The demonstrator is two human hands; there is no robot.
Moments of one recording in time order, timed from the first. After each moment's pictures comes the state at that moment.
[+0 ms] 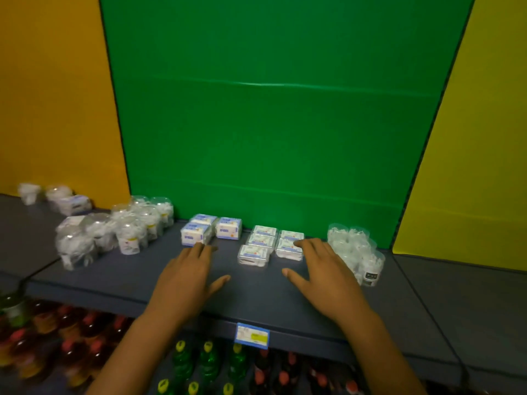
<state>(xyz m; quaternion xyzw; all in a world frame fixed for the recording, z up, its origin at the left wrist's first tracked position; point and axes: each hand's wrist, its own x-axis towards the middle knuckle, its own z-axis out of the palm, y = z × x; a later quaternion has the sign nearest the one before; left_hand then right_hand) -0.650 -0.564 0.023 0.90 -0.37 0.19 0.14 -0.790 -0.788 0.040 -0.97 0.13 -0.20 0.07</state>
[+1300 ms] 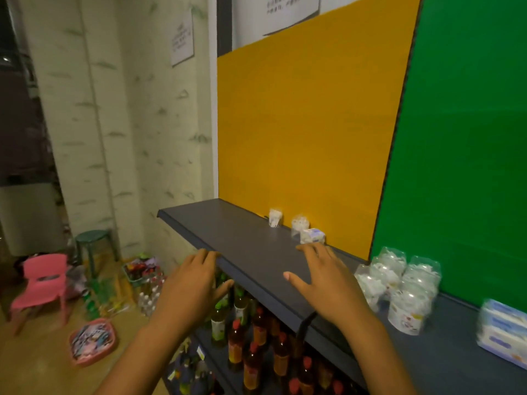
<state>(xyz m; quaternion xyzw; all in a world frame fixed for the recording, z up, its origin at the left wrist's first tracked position) -0.455 -0.111 0.047 0.96 -0.07 0.26 0.06 -0.423 -0.364 0.051 -0.95 -0.17 -0.24 0.14</state>
